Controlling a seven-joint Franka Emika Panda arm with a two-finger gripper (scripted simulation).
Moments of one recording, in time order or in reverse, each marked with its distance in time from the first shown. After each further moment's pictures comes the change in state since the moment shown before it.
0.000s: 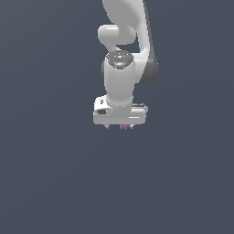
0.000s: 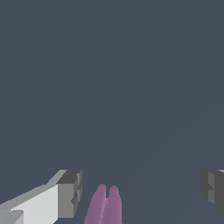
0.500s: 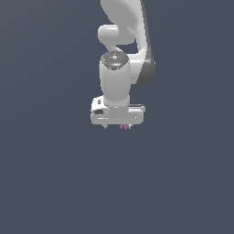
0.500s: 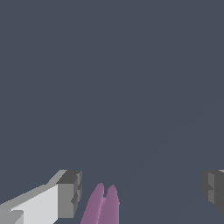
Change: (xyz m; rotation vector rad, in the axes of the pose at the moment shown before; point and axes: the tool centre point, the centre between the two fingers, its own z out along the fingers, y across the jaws) arm -0.001 0.008 0.002 0.017 -0.003 0.011
